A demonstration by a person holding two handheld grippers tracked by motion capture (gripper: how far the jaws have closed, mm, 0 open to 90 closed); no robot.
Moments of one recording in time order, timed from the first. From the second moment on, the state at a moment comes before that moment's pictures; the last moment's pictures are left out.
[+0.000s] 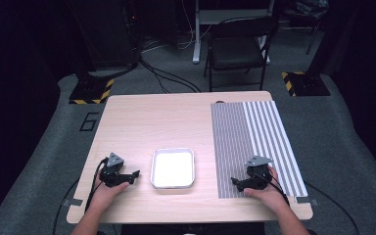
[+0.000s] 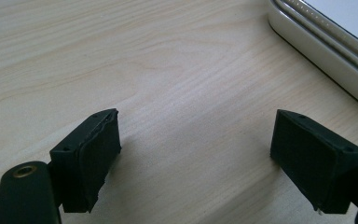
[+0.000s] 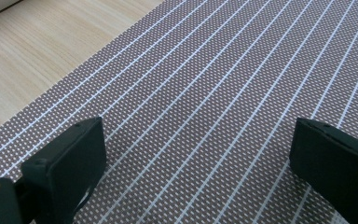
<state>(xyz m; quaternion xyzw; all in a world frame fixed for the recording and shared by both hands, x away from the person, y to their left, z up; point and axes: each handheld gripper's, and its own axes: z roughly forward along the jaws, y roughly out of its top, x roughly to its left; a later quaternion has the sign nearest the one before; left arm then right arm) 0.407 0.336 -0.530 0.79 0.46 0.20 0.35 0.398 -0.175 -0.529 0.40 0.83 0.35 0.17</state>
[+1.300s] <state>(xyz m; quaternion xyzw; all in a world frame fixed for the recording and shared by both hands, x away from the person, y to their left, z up) 0.397 0.350 -0.511 0.76 0.51 0.17 0.35 0.390 -0.177 -0.513 0.43 0.81 0.36 0.19</state>
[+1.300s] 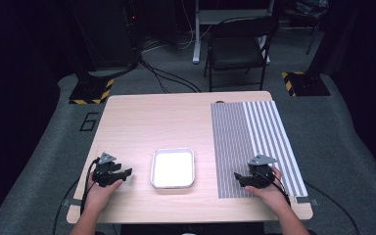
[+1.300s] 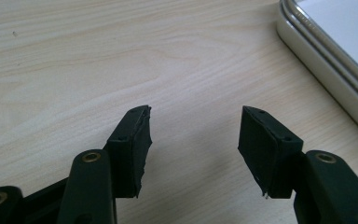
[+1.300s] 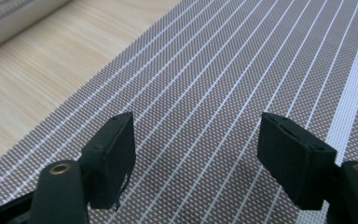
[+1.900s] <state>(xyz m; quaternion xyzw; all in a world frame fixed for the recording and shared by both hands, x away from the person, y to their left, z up) 0.395 0.330 -0.471 0.74 0.52 0.13 0.40 0.390 -0.156 -0.479 0.42 0.81 0.39 0.12</state>
